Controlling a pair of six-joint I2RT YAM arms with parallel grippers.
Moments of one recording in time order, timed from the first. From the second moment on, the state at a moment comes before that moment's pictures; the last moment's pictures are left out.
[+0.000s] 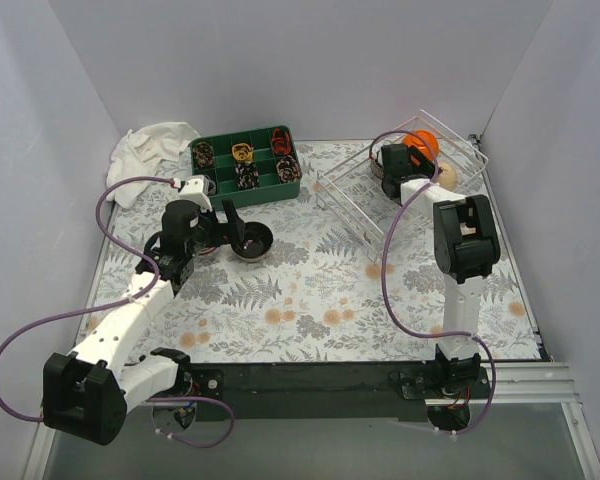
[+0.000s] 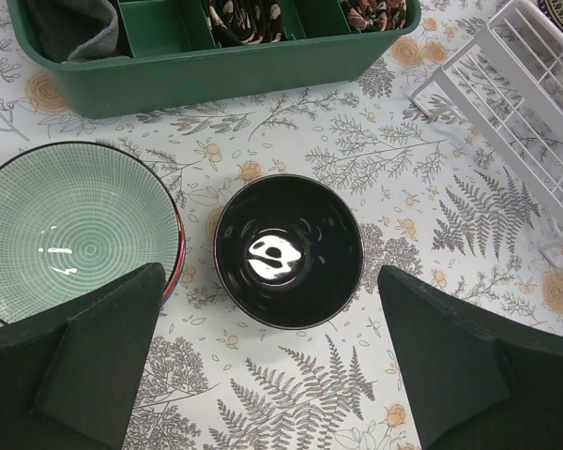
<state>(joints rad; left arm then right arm) -0.28 1.06 0.74 -0.12 -0.01 -0.31 0.25 2.12 1.48 -0.06 0.75 -0.79</state>
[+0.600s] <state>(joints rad) -0.28 1.03 0.74 -0.12 -0.01 -0.31 0.30 2.02 1.47 -0.06 0.74 -0.75</state>
